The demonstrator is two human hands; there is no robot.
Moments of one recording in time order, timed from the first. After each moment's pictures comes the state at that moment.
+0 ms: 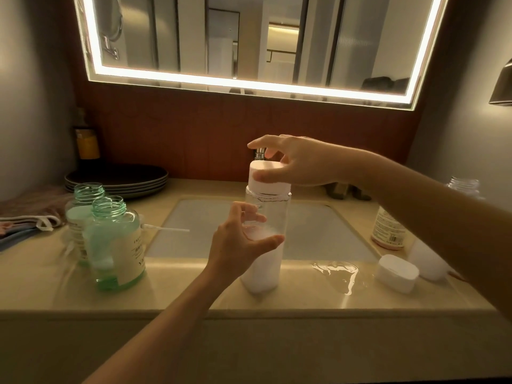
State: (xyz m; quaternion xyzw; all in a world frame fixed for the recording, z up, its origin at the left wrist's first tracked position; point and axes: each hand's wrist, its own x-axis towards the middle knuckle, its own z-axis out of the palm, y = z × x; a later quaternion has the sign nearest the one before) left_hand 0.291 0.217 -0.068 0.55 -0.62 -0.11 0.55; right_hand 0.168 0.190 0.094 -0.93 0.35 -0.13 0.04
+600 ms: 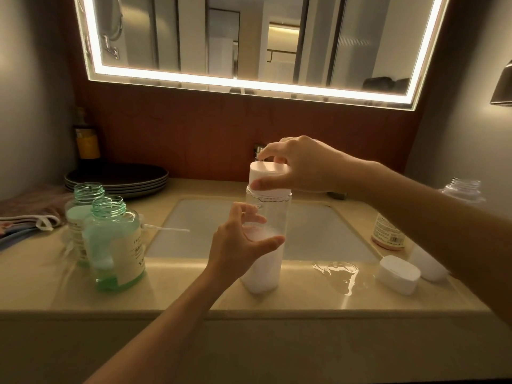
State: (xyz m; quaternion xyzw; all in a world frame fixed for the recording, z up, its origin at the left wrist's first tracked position) left_hand 0.290 0.217 -0.068 0.55 -0.62 -0.11 0.55; right_hand 0.164 0.185 0.084 -0.93 0.32 -0.17 -0.05
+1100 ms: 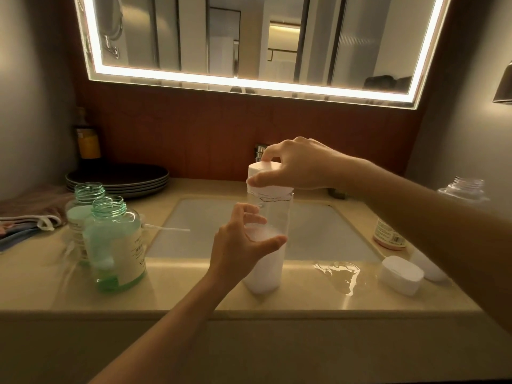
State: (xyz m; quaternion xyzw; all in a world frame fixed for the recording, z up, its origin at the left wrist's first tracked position) left_hand 0.287 0.219 -0.069 0.56 -0.61 -0.09 0.55; right_hand 0.173 0.181 0.085 -0.92 0.37 -0.14 -0.06
